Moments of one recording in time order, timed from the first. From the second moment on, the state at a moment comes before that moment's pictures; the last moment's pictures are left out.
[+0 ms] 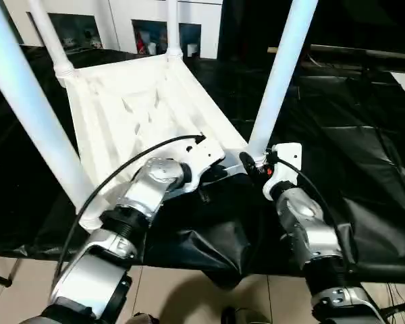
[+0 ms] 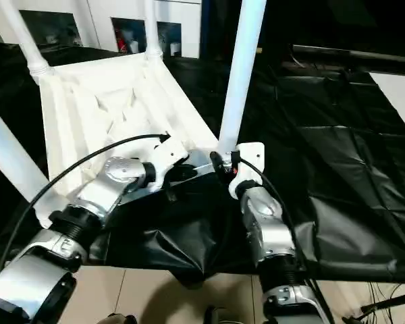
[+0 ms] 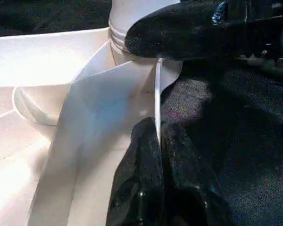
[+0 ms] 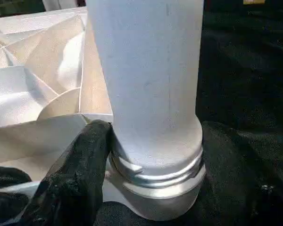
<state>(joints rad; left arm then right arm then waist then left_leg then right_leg) -0.76 0.13 -0.27 0.73 0.14 0.16 -0.77 -0.44 -0.03 -0.05 0.54 0.12 0.01 0.25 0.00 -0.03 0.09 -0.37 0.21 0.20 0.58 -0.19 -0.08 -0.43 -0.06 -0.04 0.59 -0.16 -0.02</state>
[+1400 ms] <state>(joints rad) -0.60 0.40 -0.33 0.42 0.02 0.17 -1.26 -0.43 -0.41 0.16 0.44 0.21 0.05 1.13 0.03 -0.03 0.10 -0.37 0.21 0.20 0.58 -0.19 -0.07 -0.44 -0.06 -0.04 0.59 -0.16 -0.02</state>
